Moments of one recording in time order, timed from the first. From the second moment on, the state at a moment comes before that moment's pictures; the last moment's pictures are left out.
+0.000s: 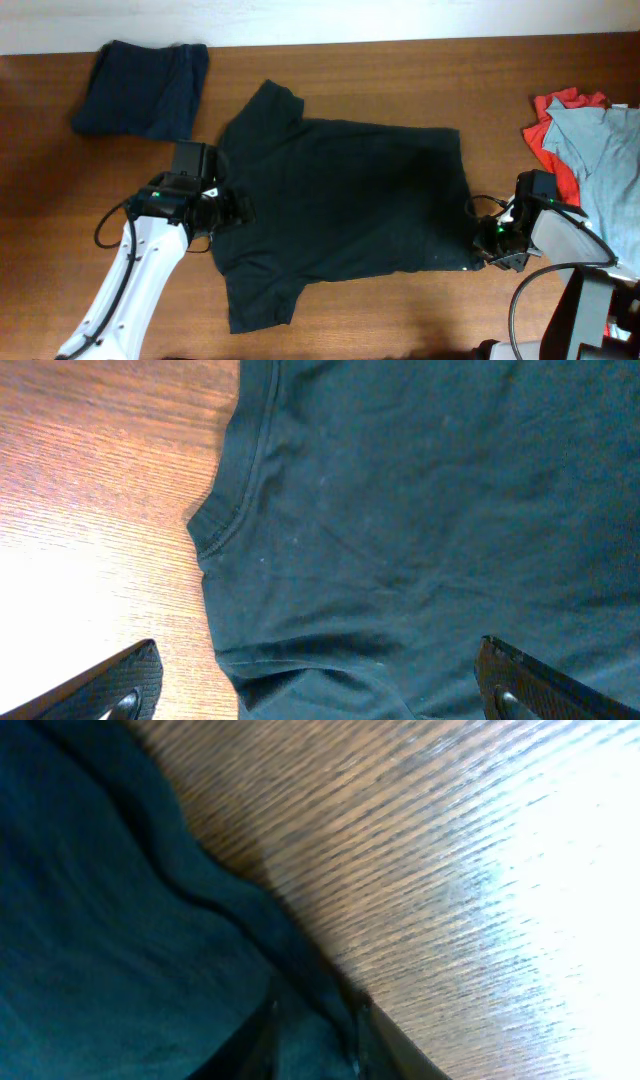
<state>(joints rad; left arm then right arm) -0.16 1.40 1.02 -0.88 0.01 -0.42 -0.31 1.58 0.75 -0.72 -0.14 0.28</state>
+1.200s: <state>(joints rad) -0.16 1.56 0.77 -1.07 0.18 -0.43 -0.31 1.58 0.75 -0.70 -0.15 0.28</state>
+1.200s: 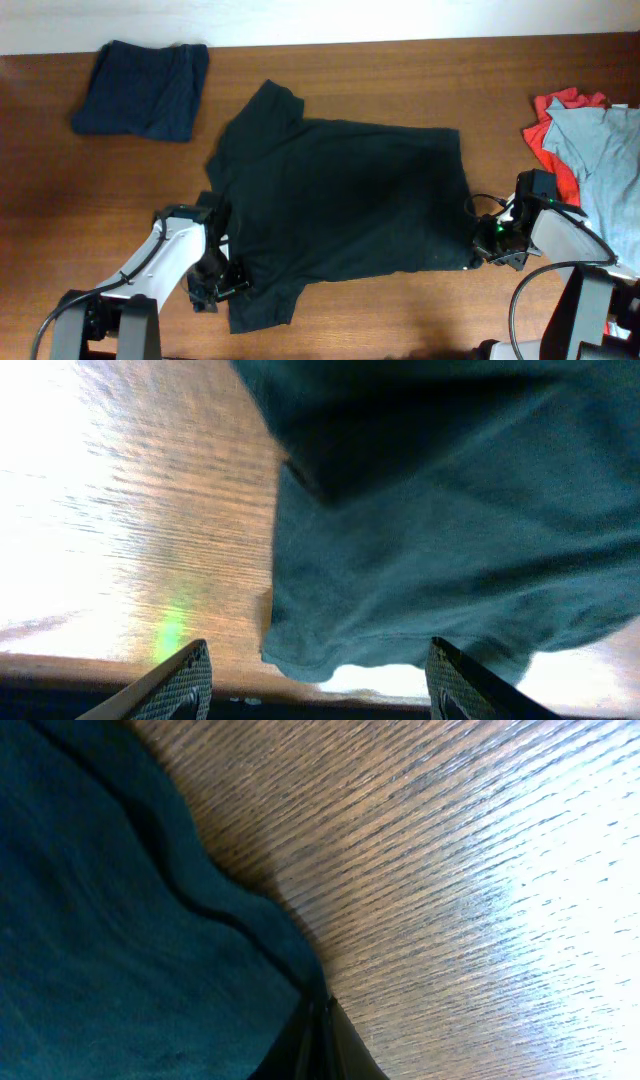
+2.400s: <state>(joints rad) -0.16 1.57 1.00 -1.15 0.25 -0.36 -0.30 1.66 0.94 -0.97 -0.17 0.28</state>
